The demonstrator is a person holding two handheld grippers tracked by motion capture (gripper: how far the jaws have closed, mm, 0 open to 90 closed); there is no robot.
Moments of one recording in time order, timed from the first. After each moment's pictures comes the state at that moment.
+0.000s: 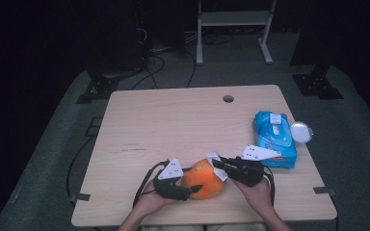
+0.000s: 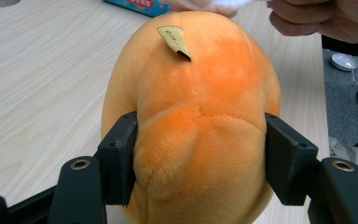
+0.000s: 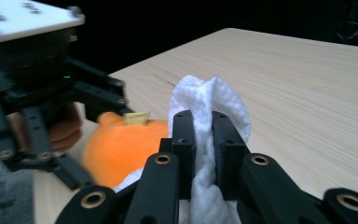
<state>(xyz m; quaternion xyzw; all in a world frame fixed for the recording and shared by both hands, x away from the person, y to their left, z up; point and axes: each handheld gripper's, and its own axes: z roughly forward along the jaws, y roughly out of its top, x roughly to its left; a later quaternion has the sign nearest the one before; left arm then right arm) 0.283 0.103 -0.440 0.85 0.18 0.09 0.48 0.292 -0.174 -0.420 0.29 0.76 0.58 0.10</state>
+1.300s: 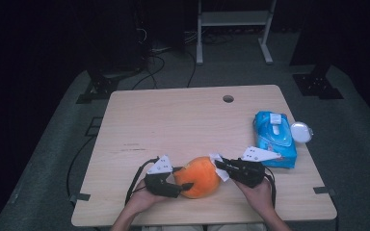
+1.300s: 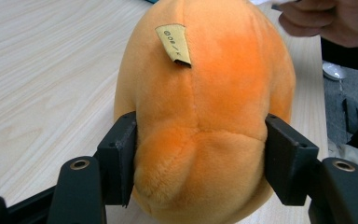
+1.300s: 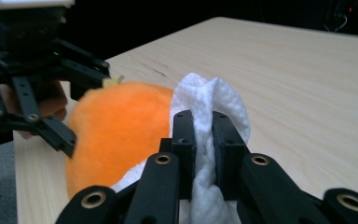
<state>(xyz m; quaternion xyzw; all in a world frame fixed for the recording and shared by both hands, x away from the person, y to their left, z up) 0.293 0.125 -0.444 0.85 0.21 0.06 0.49 0.296 -0.181 -0.432 0.32 0.76 0.56 0.11</state>
